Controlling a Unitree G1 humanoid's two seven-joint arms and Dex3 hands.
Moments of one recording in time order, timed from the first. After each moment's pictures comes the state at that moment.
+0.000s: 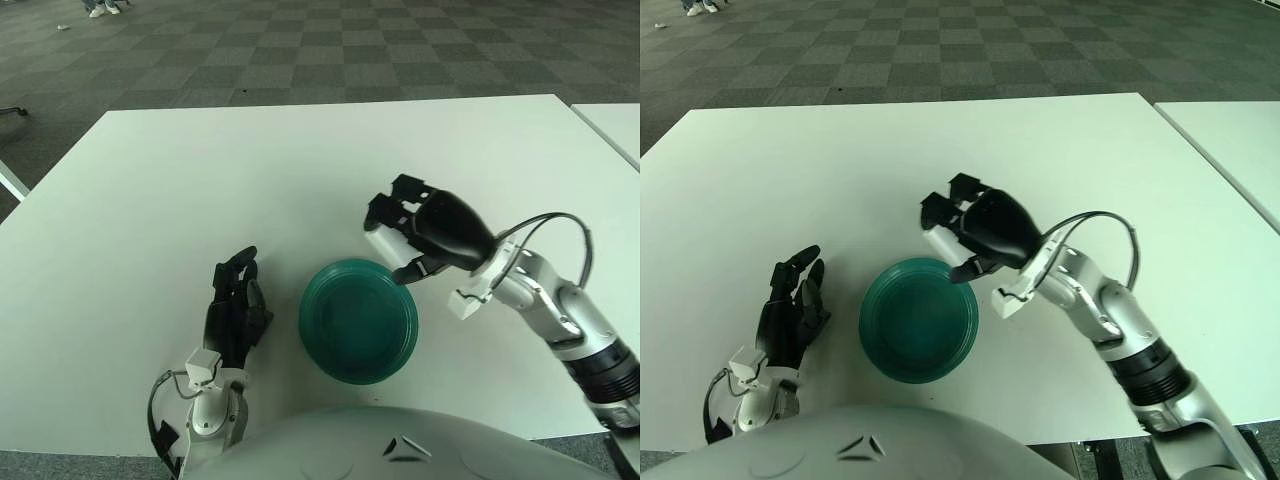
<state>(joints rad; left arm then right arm) 0.59 -0.11 -0.09 -0.22 -0.04 -0.32 0.02 -0.15 -0.58 0.37 -0.33 -0.68 -0.46 0.13</state>
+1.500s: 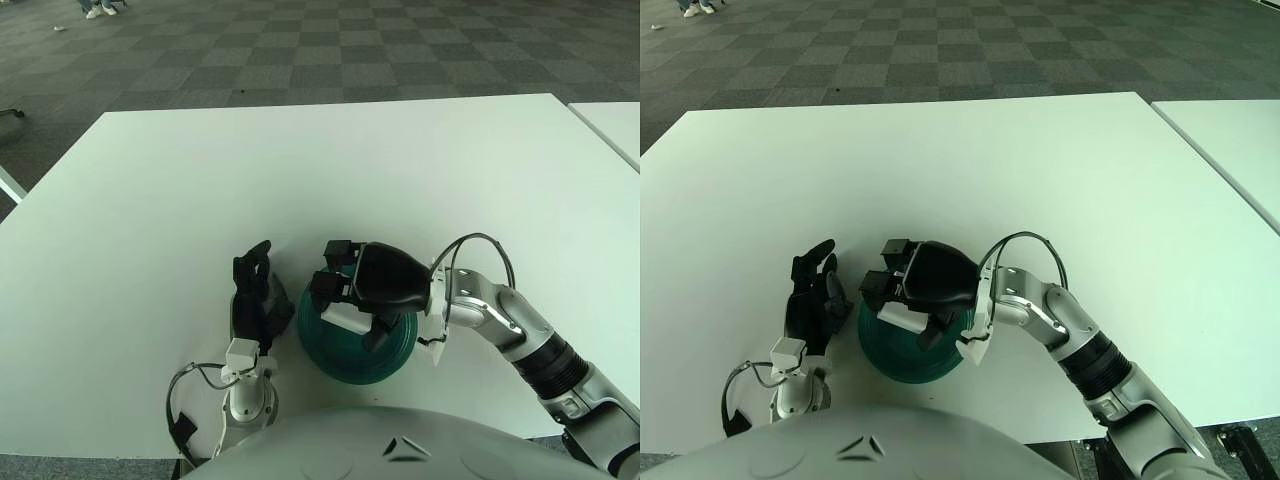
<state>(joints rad) 0.53 -0.15 -0.20 -0.16 0.13 -0.32 0.27 -0.21 -0.49 0.52 -0.16 -0.74 -0.78 0.25</state>
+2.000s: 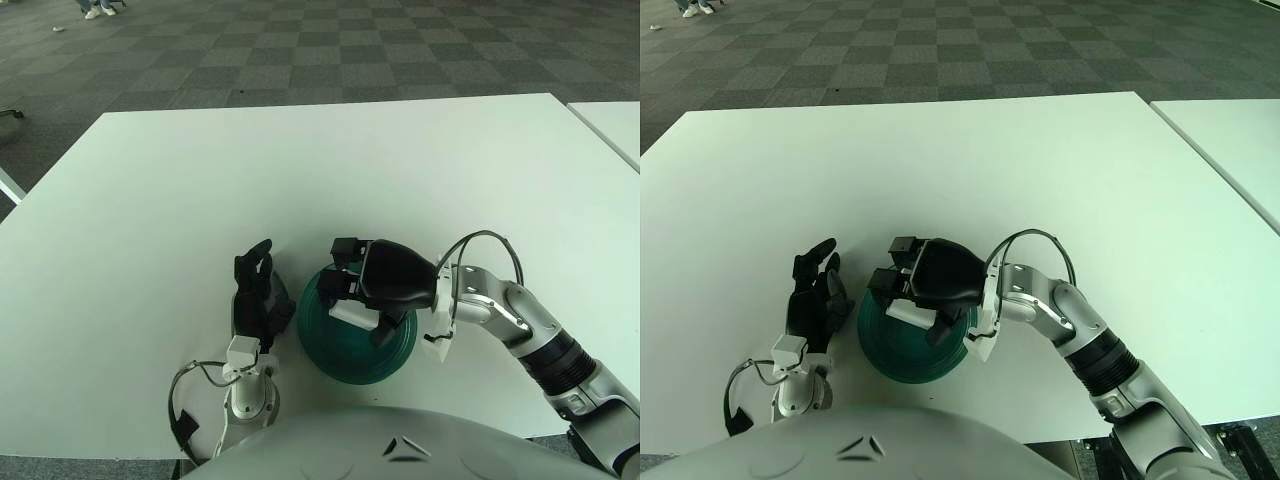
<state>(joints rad) 0.52 -0.15 -0.20 -0.16 0.12 -0.31 0.27 -0.21 -0.51 0.47 -0.16 -0.77 -0.80 0.24</state>
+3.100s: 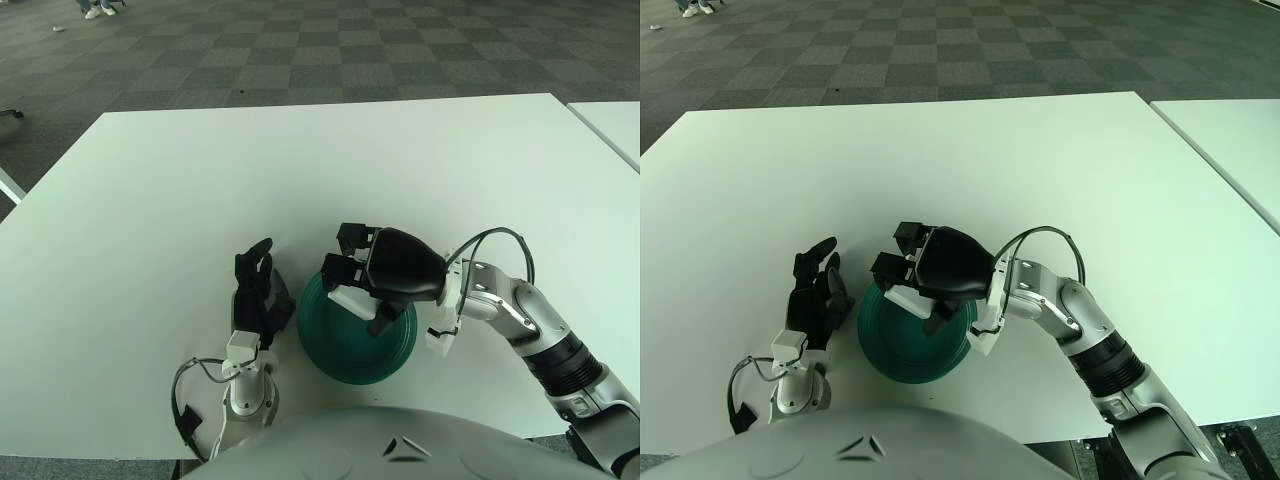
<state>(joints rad) 0.52 -0.15 -0.20 -0.21 0.13 -0.23 0.26 -0.19 -0.50 0.42 -0.20 -0.81 -0.80 0.19</state>
